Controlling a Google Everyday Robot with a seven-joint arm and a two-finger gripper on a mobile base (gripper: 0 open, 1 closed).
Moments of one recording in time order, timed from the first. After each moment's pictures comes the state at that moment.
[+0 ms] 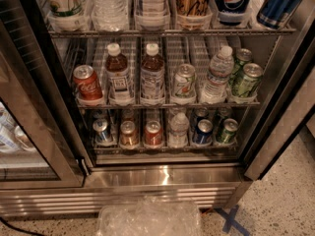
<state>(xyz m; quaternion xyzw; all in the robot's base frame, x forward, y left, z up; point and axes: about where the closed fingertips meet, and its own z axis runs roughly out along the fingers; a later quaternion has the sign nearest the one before) 0.517 -0.225 1.138 -0.22 0.71 0.20 0.64</state>
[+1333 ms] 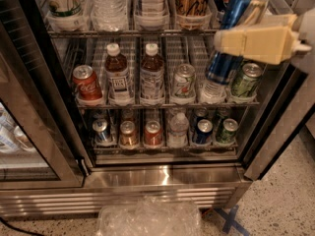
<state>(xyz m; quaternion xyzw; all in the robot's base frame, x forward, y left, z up) 0.459 -0.129 1.070 -0.31 0.70 0.32 0.55</state>
